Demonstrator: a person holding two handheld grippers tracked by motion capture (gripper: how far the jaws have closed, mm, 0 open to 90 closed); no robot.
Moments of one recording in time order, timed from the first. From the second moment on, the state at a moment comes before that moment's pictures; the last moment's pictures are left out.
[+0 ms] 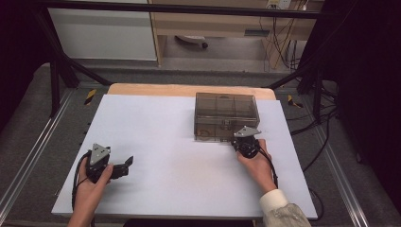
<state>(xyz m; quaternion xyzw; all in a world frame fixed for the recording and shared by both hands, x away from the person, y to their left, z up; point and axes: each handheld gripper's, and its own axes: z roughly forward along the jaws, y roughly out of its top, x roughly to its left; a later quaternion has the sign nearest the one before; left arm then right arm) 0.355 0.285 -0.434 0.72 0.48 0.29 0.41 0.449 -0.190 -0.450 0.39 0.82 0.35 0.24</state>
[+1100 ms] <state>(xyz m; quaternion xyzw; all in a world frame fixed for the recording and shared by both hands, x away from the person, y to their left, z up) 0.354 0.283 -0.433 0.73 0.47 0.29 0.41 0.453 -0.192 -0.449 0.39 0.82 0.34 0.25</state>
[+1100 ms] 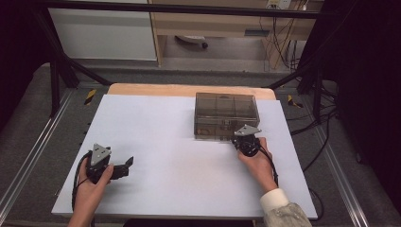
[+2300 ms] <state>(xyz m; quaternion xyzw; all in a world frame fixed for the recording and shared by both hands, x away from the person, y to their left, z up) 0.354 0.284 -0.433 0.73 0.47 0.29 0.41 0.465 -0.193 -0.451 0.40 0.81 0.35 0.26</state>
